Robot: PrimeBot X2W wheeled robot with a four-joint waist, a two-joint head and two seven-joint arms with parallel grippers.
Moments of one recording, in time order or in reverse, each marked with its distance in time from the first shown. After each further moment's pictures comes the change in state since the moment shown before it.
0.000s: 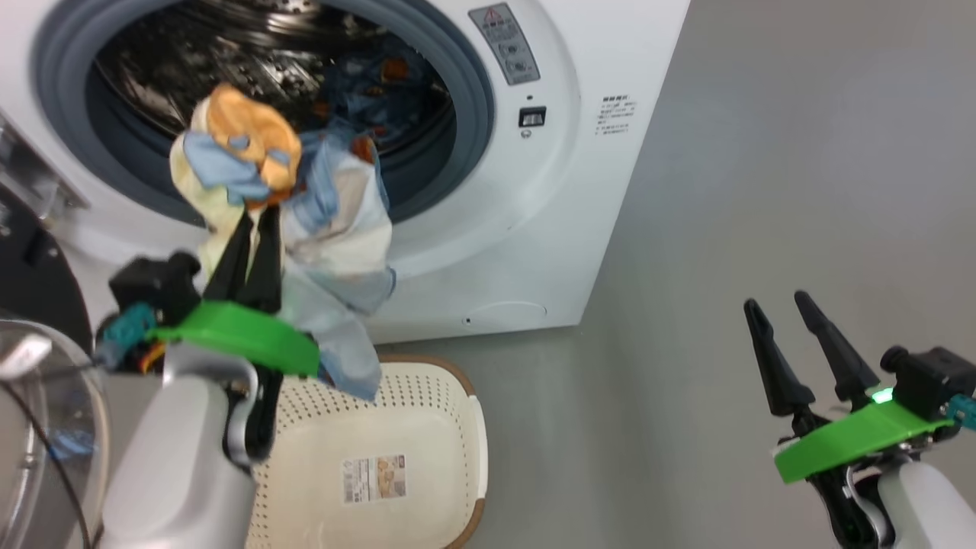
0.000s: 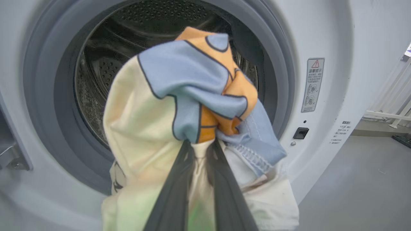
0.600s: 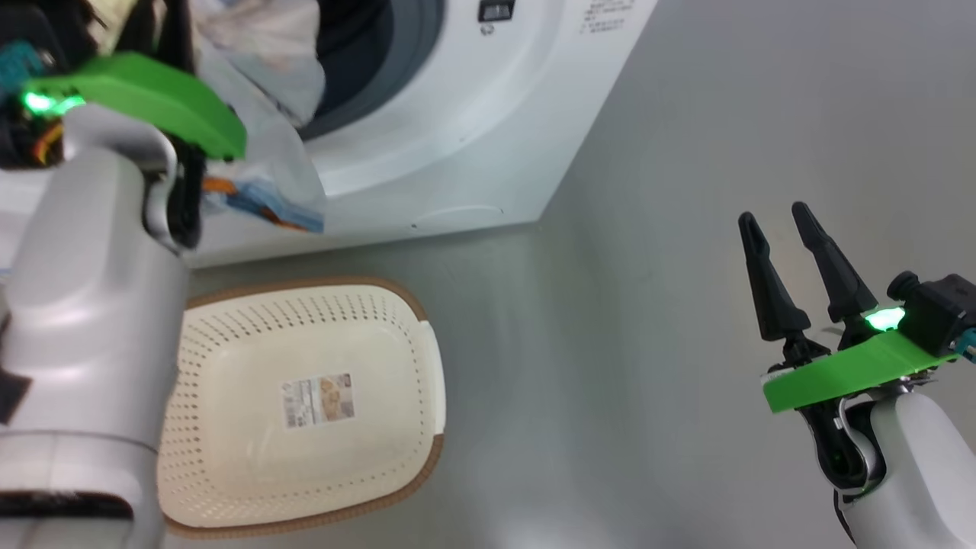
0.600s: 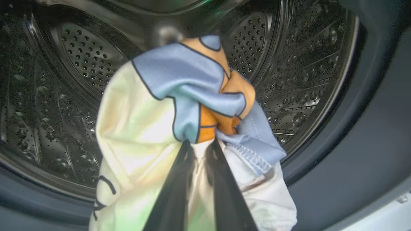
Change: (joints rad) left arm -0.550 0.011 0.010 0.450 0.011 -0.028 0.002; right arm -0.135 0.025 -0.005 -0.042 -0.001 0.000 0.000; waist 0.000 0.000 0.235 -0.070
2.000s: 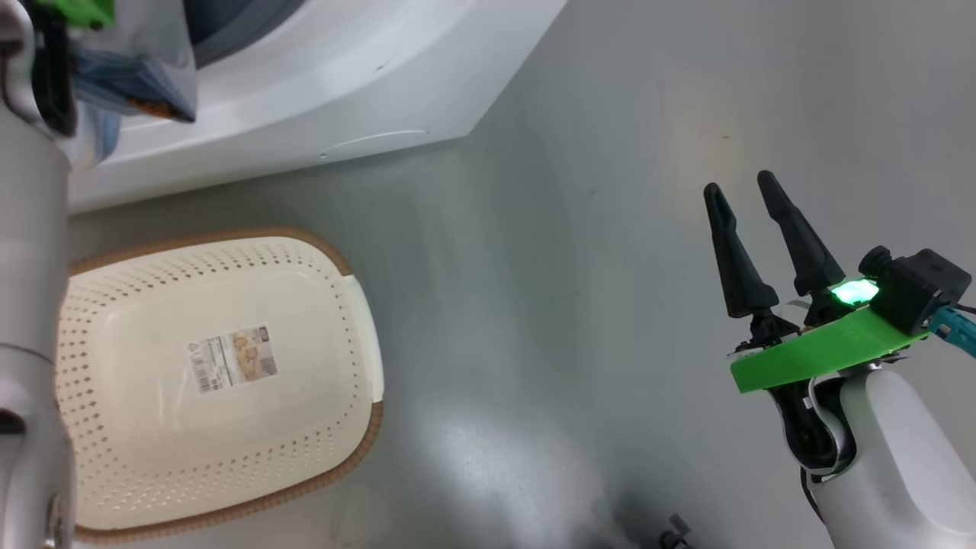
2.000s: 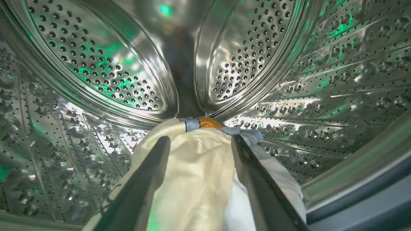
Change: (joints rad) left arm -0.321 0.086 0.000 0.246 0.094 0.019 -0.096; right arm -0.067 0.061 0.031 -0.021 -0.009 0.000 0.000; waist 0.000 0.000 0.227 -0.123
